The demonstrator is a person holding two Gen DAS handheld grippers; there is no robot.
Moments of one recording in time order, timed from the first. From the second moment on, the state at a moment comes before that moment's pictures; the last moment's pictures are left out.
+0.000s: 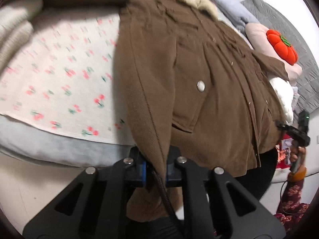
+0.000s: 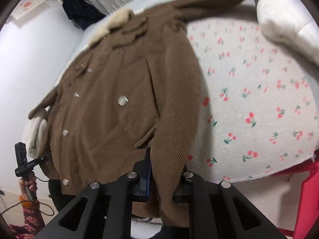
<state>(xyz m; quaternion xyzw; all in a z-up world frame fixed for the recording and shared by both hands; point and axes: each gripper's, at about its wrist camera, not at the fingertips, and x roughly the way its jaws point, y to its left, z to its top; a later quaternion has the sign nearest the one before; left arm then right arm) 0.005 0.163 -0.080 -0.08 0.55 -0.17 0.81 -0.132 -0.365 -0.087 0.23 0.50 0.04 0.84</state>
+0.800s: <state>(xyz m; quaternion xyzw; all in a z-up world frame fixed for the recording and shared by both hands) 0.105 0.121 0.044 0.09 0.45 -0.12 0.88 -0.040 -0.377 0.011 0.06 0.48 -0.07 0.87</state>
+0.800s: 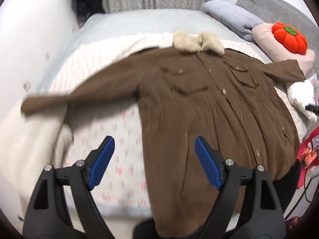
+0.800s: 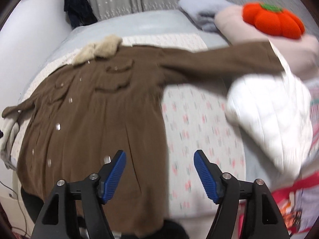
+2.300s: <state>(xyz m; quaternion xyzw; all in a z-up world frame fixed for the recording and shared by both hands) 0.525 -0.096 -0.083 -0.06 0.42 -0.16 0.89 0.472 -0.302 -0.064 0.02 0.41 -0.13 0.90</state>
